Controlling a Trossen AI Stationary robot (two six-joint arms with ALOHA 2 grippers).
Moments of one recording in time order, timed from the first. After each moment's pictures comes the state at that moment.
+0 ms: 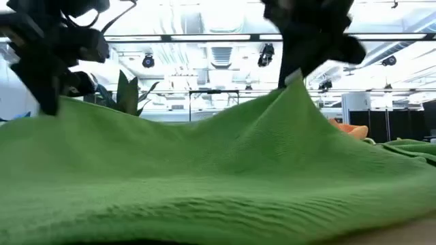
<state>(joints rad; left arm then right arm) -0.17 1.06 0.70 -0.82 0.05 -0.35 0.40 1.76 1.32 -0.81 0.41 1.22</state>
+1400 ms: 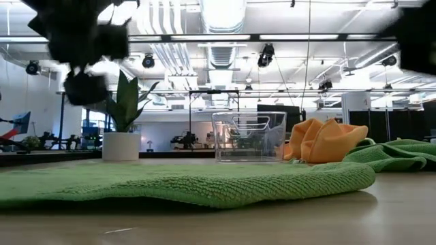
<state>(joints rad) -0.08 1.05 0.61 -0.29 0.37 -0.68 0.78 1.65 0.87 0.11 0.53 1.39</state>
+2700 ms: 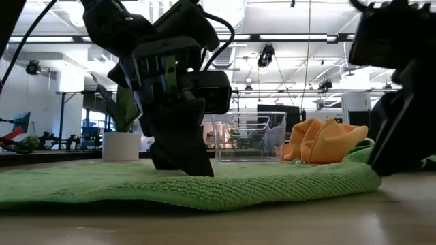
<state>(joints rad) -0.20 1.98 1.01 0.09 0.36 -0.60 0.72 1.82 0.86 -0.10 0.48 1.02</state>
